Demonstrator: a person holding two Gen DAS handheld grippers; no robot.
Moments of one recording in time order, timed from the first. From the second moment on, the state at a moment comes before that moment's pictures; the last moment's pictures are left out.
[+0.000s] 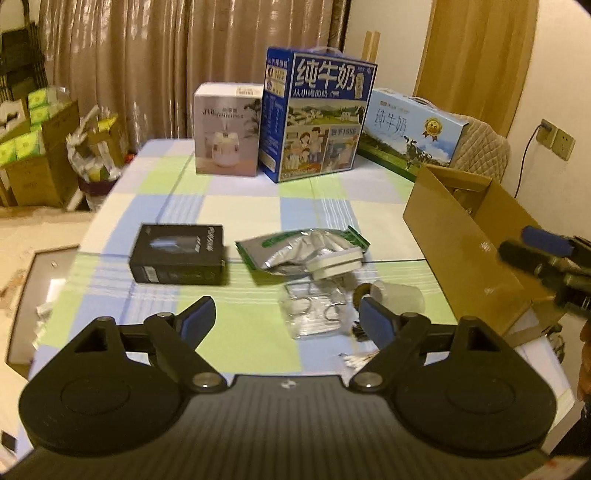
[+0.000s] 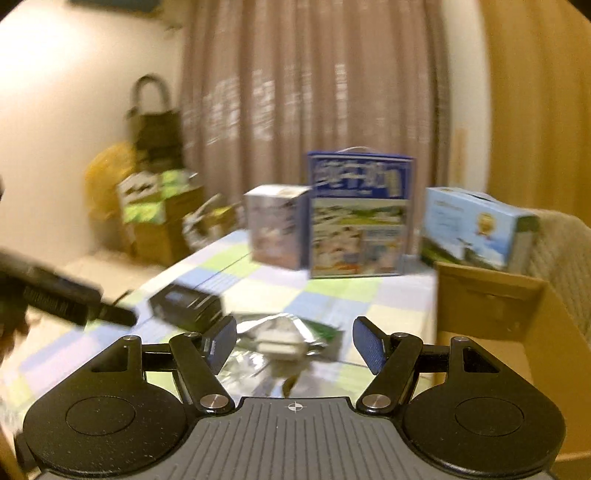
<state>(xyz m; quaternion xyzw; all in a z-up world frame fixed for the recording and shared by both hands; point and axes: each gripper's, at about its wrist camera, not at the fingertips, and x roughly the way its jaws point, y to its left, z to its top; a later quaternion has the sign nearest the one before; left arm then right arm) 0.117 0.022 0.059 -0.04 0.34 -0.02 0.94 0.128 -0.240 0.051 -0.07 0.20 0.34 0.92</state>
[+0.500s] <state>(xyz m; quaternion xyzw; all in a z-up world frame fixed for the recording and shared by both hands) 0.110 0.058 0.006 -0.04 0.36 -0.04 0.93 0.099 -0.197 0.001 -0.25 0.25 0.42 0.84</state>
